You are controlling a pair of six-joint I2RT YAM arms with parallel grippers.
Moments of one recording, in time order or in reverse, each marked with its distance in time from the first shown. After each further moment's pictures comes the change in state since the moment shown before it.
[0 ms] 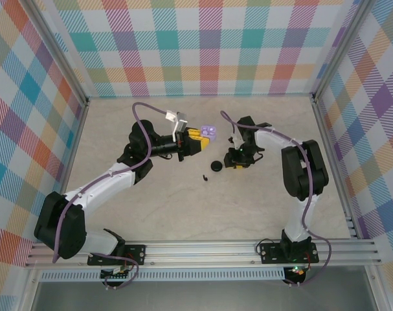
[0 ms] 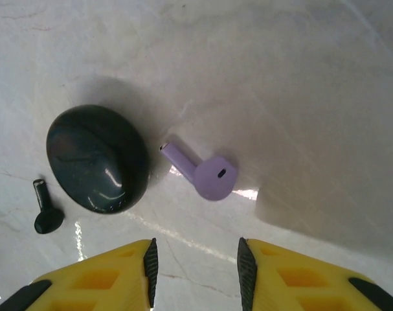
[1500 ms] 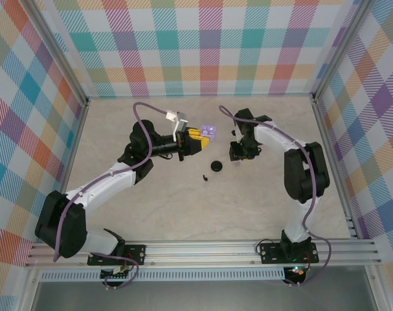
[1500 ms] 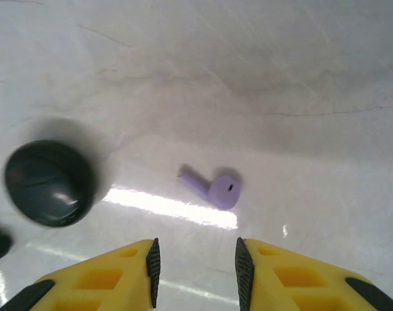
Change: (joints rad) left arm 0.000 0.009 0.000 0.000 -0.013 0.001; right arm 0.029 -0.045 0.100 -0.102 0.257 0.016
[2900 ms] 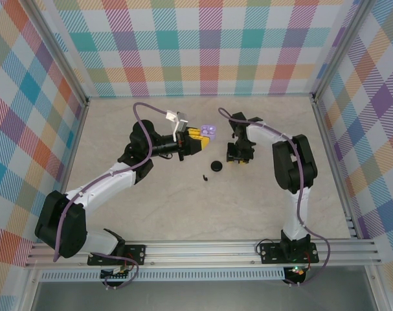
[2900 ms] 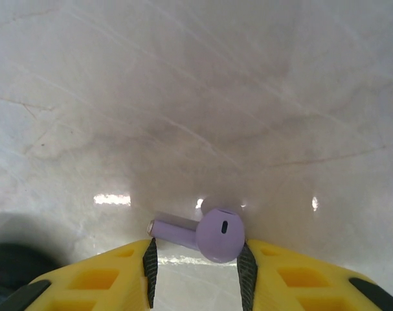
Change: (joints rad) left arm 0.000 0.000 0.000 0.000 -0.008 0.019; right arm 0.000 0.178 0.077 0.023 0.029 0.202
